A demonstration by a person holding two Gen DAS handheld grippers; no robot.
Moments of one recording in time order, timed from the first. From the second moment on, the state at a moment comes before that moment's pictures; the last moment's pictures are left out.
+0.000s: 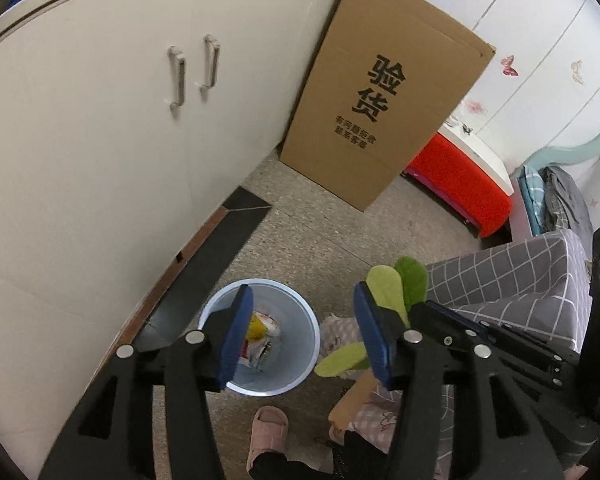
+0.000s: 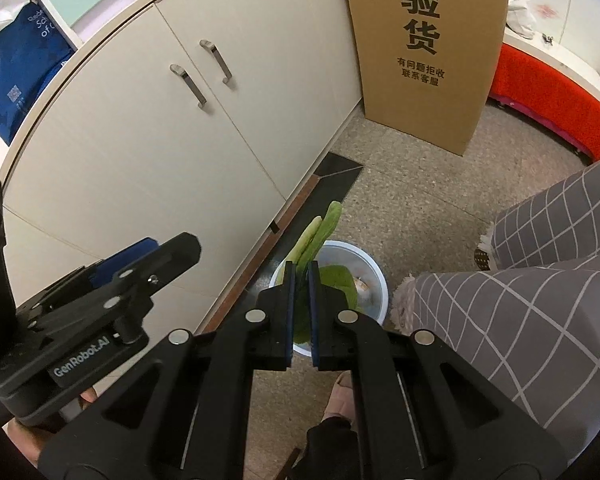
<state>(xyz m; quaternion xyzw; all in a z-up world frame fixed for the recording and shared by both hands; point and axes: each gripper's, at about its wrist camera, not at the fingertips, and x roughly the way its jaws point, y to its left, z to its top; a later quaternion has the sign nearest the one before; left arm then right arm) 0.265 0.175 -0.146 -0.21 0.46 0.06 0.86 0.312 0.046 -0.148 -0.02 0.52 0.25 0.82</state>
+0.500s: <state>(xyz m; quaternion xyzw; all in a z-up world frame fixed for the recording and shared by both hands) 0.240 0.205 -0.121 -0.21 0.43 0.13 0.87 0.308 0.043 -0.123 0.03 0.47 0.24 0.85</state>
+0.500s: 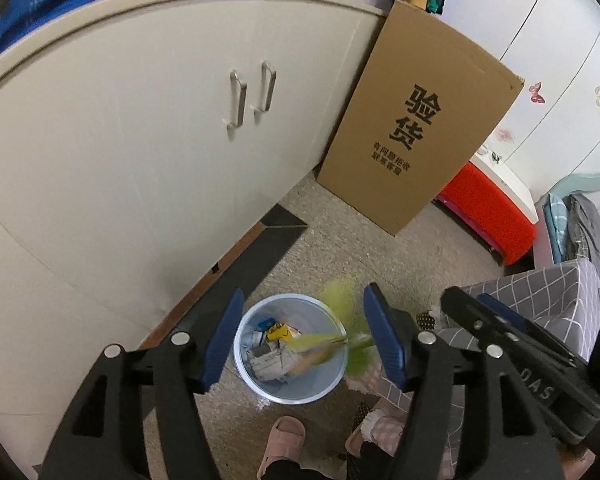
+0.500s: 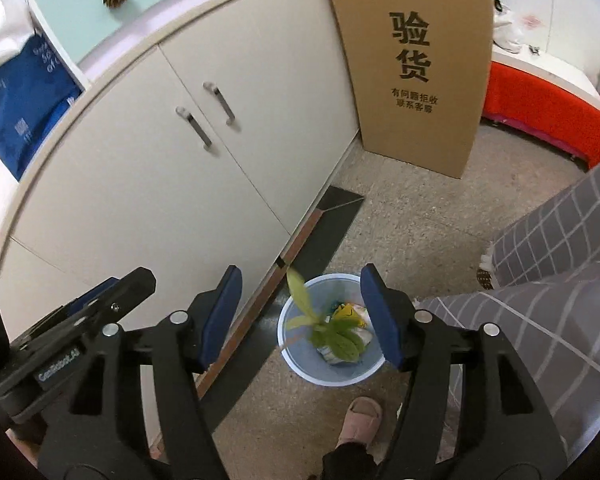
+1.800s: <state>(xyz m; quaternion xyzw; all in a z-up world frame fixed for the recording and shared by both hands) 0.159 -0.094 0.046 -0.07 0.33 -0.03 0.94 0.152 -0.291 0.003 0.17 0.32 0.11 0.93</state>
